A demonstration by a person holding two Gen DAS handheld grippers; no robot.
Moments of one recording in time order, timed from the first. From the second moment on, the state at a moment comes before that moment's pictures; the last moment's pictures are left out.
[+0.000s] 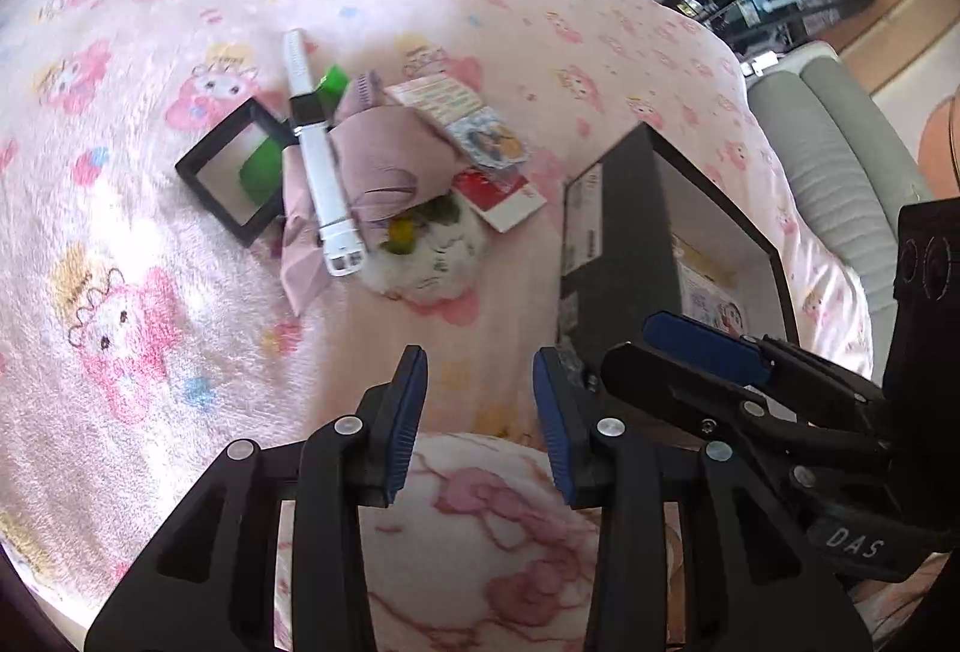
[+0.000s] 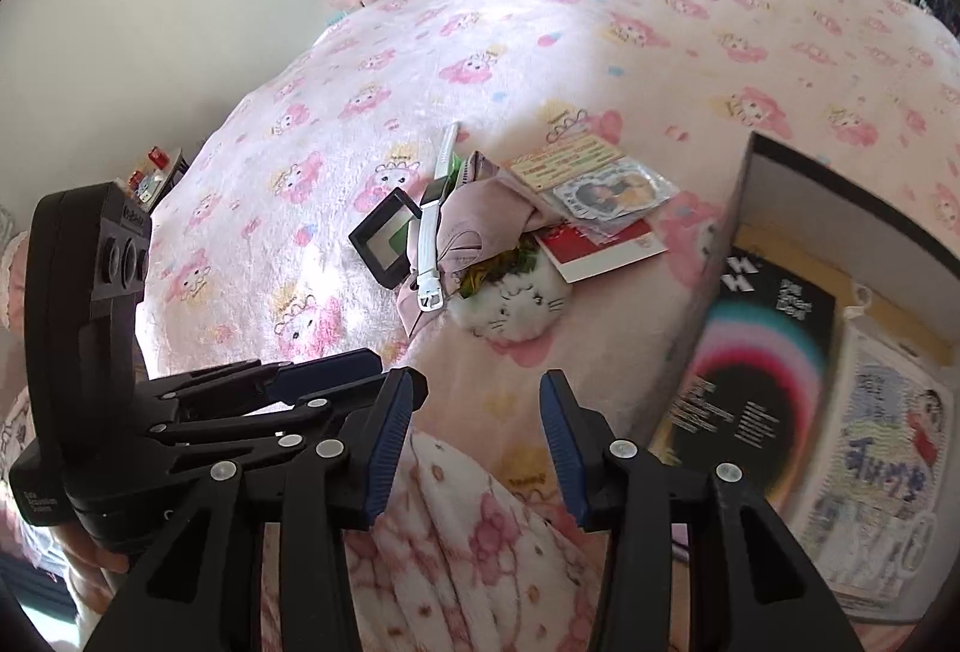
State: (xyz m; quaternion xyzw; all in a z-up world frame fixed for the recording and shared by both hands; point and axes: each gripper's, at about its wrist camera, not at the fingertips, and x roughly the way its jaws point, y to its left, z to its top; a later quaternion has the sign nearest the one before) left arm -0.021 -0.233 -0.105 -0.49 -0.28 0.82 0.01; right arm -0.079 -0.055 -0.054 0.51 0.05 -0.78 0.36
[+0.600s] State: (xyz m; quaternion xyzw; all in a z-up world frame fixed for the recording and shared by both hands) left arm -0.060 -0.361 -0.205 -0.46 -0.45 0.76 -0.11; right arm -0.136 -0.149 -0.120 0.56 0.07 -0.73 0.39
